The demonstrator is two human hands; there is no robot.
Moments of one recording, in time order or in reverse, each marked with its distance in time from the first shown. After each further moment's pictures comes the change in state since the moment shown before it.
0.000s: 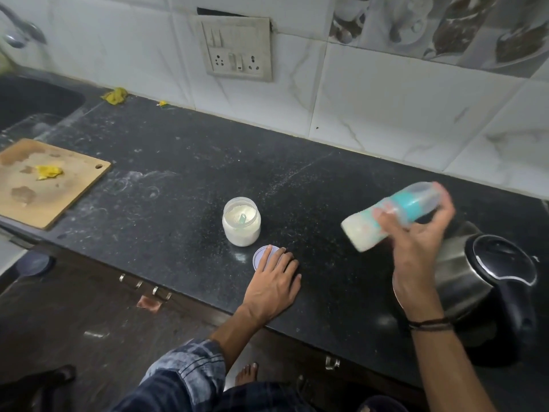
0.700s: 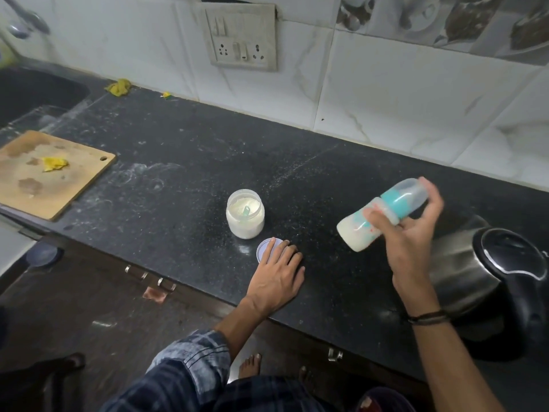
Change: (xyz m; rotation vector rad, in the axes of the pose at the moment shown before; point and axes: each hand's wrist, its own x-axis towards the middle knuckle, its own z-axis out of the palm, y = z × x) left_hand -0.003 0.000 0.003 -0.023 0.009 0.002; right_hand -0.005 0.006 0.003 -0.111 -0.039 -0.054
